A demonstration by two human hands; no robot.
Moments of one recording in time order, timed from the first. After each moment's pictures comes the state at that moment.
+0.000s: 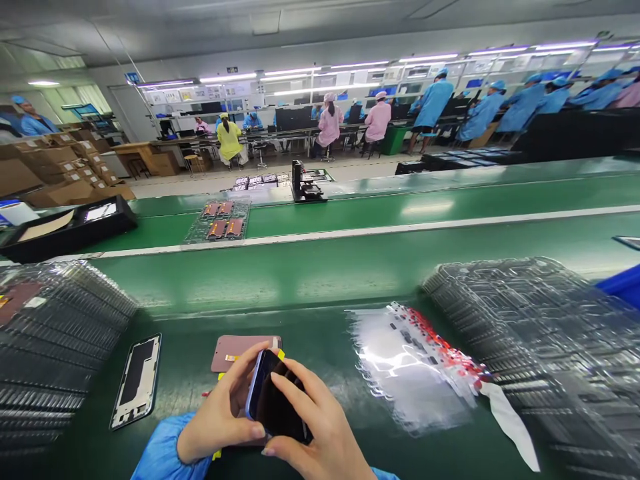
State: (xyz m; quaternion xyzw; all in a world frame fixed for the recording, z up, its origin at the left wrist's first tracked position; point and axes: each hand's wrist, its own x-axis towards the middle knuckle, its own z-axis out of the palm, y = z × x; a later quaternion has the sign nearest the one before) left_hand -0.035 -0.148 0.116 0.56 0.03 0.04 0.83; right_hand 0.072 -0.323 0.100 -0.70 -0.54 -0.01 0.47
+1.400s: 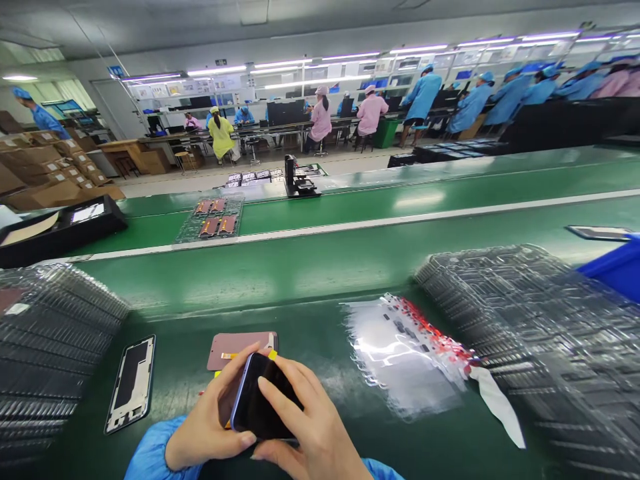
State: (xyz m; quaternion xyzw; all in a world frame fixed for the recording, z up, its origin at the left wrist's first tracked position) left_hand -0.044 -0.147 0.125 0.62 0.02 0.06 0.78; right_hand 0.068 -0.317 0.112 -0.67 -0.59 -0.08 0.44
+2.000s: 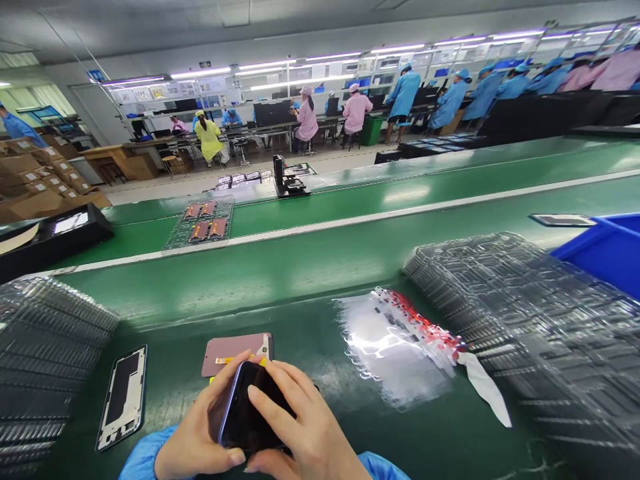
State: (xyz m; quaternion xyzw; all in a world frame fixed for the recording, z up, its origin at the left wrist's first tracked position) left_hand -0.048 -0.145 0.127 0.59 0.00 0.03 0.81; right_hand 0.066 -0.320 0.114 -0.67 -0.60 -0.10 0.43
